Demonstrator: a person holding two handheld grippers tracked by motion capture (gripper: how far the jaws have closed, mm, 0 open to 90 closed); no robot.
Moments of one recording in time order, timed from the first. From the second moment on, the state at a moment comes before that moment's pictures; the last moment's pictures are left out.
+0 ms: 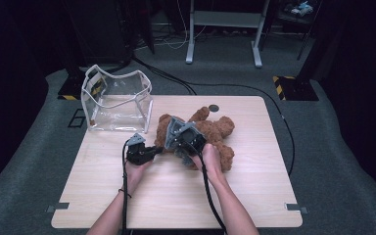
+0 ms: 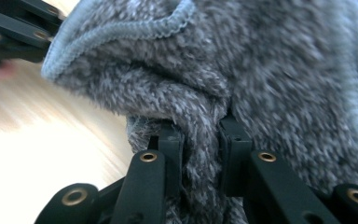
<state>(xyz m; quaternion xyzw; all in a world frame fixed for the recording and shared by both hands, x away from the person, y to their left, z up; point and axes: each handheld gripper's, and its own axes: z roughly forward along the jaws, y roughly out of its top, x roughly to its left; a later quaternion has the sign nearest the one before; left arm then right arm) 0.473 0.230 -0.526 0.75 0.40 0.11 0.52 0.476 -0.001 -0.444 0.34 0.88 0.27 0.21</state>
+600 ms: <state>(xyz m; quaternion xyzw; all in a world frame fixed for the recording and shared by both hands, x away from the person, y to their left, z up) 0.473 0.230 -0.526 0.75 0.40 0.11 0.51 0.456 -0.083 -0.437 0.43 0.82 0.30 0.23</state>
